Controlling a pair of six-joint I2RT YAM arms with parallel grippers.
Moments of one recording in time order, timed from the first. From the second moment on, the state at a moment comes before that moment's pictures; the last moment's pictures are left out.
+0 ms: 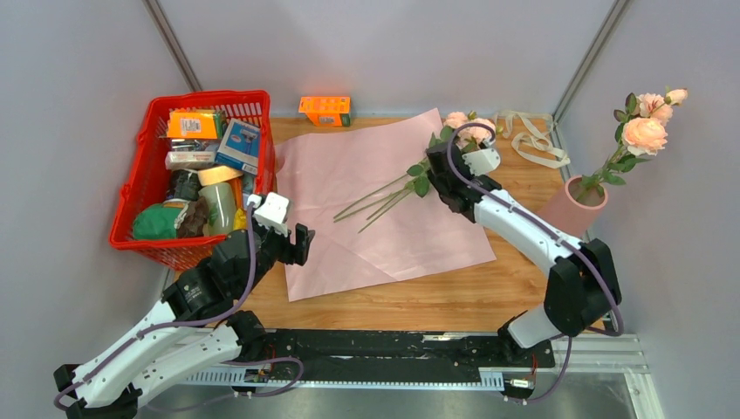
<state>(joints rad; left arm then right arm) -0.89 0.55 0.79 -0.56 -0.45 -0.14 0.54 1.52 1.17 -0.37 0.59 1.30</state>
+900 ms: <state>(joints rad) -0.89 0.55 0.79 -0.56 -0.45 -0.14 0.53 0.85 1.01 0.34 0.40 -0.18</state>
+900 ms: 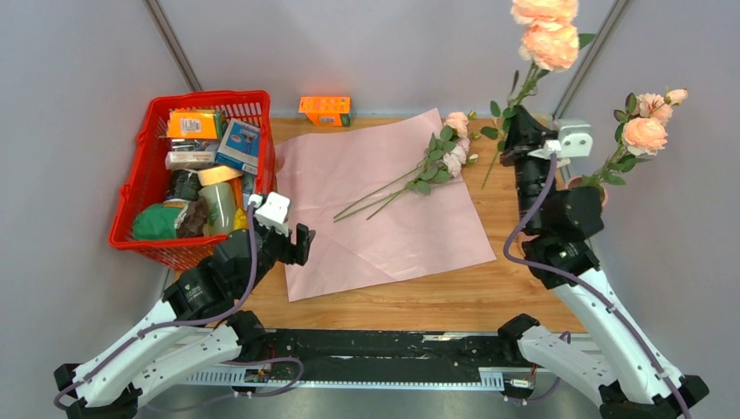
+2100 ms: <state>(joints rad) -0.89 0.57 0.79 -0.56 -0.45 -0.14 0.07 0.72 0.85 0.35 0.54 -0.36</state>
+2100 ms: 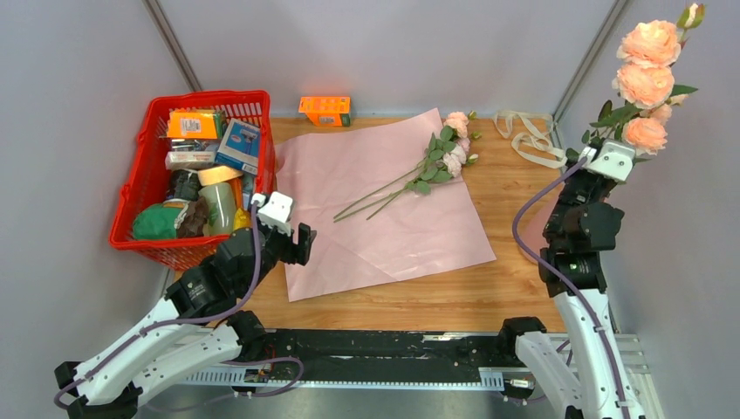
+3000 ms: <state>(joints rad) -0.89 0.58 0.79 -0.56 -0.44 -0.14 0.07 0.67 1.05 -0.14 0.57 0.10</state>
